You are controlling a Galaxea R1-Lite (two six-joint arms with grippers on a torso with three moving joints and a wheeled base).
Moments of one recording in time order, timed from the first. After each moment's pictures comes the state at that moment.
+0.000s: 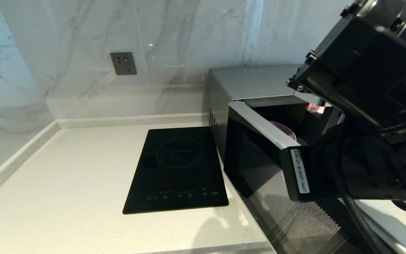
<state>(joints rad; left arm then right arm) 0.00 0.00 0.00 -0.01 0.02 -0.07 1.04 1.75 -1.93 1.23 -0.51 0.80</state>
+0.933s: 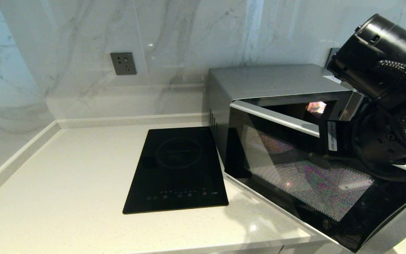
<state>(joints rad) 0.00 0.00 0.00 -0.01 0.02 -0.07 0.72 1.71 -1.84 1.21 -0.54 0.81</state>
